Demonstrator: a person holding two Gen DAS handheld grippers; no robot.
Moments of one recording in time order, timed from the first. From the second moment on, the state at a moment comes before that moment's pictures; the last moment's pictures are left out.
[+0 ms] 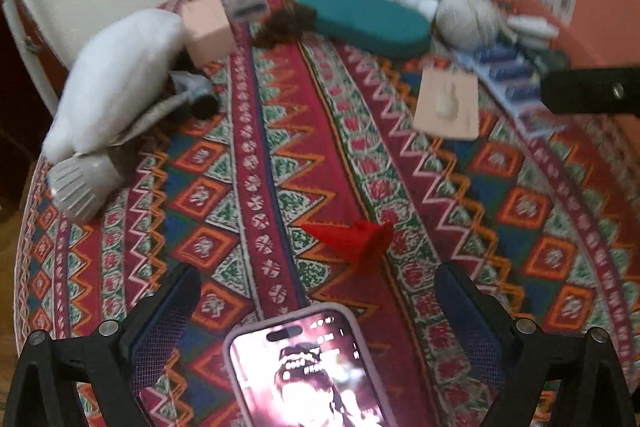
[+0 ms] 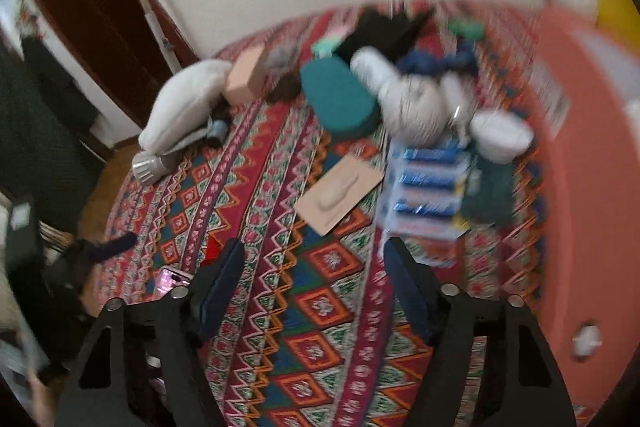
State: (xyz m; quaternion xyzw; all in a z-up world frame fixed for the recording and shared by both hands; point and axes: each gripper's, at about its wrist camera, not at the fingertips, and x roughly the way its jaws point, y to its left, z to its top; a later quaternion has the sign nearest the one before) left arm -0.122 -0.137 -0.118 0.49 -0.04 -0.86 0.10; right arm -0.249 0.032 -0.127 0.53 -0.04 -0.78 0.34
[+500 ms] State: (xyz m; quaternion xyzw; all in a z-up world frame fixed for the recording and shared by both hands) left arm -0.149 -0.149 -0.164 0.53 -0.02 -0.85 0.02; right arm -0.313 -0.011 -0.193 0.58 -0.15 -0.72 0.34
